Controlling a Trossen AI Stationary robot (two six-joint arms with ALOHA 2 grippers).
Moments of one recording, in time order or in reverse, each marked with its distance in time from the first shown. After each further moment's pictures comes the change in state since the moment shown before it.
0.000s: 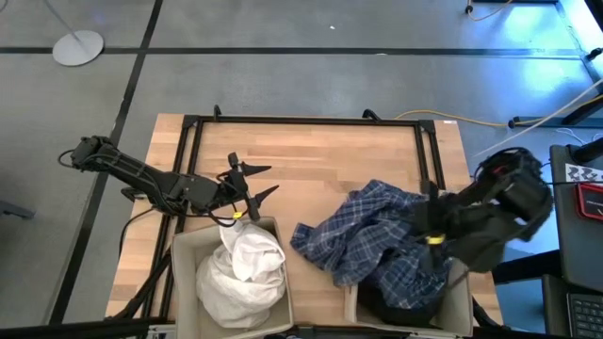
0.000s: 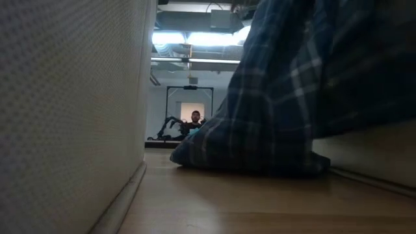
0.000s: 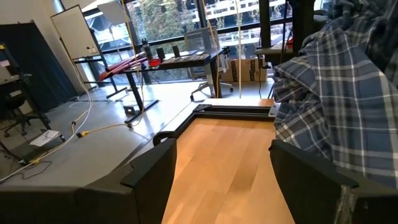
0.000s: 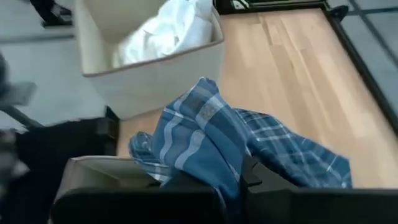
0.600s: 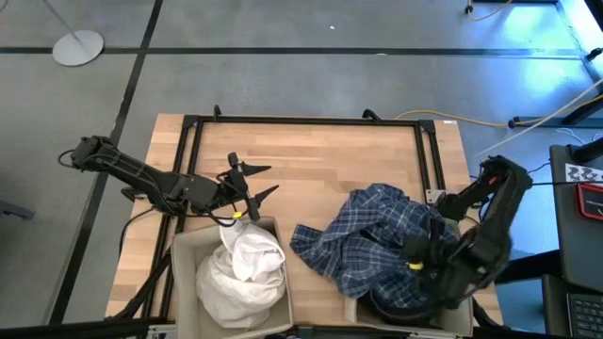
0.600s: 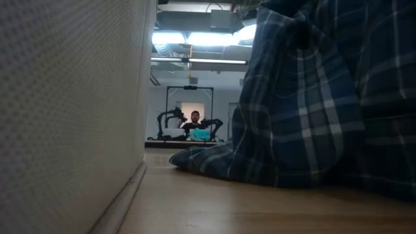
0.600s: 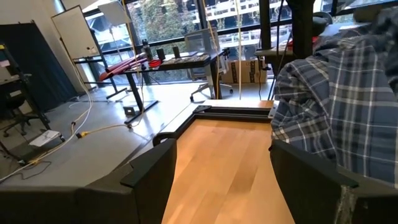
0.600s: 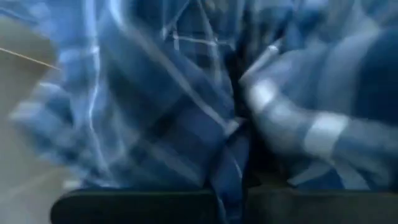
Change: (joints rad) left arm 0.000 0.000 0.000 0.007 0.000 -0.001; right arm 0.136 -0.021 -0.577 0.002 -0.270 0.493
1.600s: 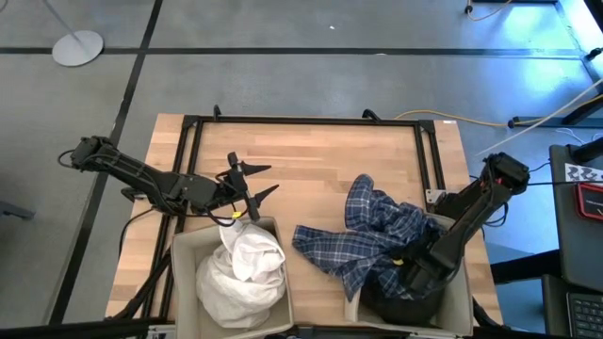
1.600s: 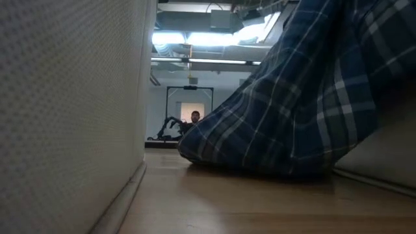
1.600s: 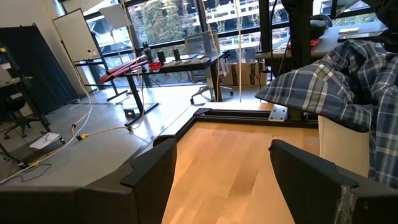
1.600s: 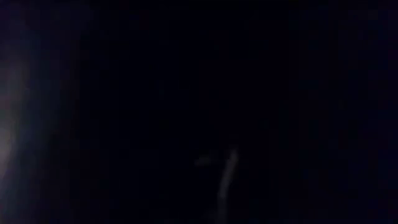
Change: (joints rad) left arm 0.000 0.000 0.000 0.015 0.000 0.012; right arm -0.061 -0.003 -0.676 0.495 -0.277 0.038
